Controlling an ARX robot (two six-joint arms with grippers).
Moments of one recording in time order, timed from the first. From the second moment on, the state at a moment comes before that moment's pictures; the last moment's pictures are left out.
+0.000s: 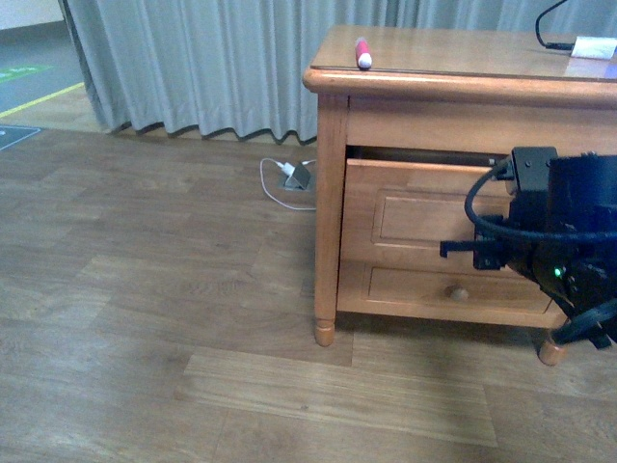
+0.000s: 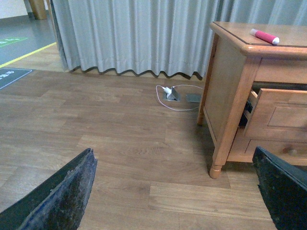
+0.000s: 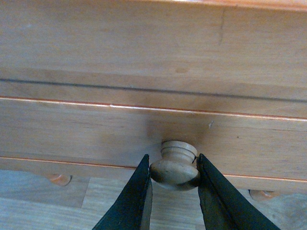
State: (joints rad) left arm 0.00 0.00 0.02 0.00 0.00 0.00; right arm 0.11 2.33 1.11 0.83 0.13 0.03
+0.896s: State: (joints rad) left arm 0.00 0.00 0.02 0.00 0.00 0.00; right arm 0.06 1.65 0.35 0.78 -0.01 0.09
